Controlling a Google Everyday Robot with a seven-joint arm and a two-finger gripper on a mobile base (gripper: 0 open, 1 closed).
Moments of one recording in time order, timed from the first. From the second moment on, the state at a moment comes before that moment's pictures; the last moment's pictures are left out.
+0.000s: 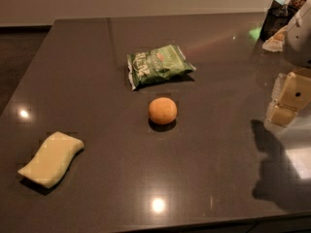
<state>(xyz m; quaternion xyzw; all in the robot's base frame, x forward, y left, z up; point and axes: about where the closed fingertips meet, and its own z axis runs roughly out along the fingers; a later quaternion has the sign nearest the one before) 0.438 -0.217 0.976 -0.60 0.78 -0.03 0.16</state>
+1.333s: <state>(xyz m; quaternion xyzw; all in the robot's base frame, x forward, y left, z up) 0.495 -0.116 0.981 -0.65 0.72 0.03 0.21</state>
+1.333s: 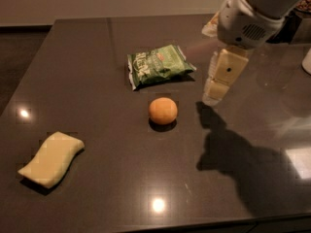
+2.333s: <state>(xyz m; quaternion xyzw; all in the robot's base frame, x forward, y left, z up) 0.494 0.028 0.954 -0.75 0.61 0.08 0.23</state>
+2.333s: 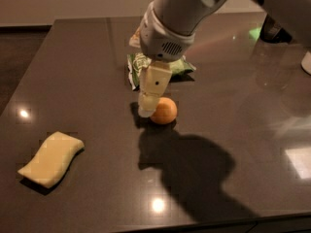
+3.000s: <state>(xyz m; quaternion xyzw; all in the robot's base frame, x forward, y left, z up) 0.468 0.093 0.922 -0.80 0.56 0.08 0.20</state>
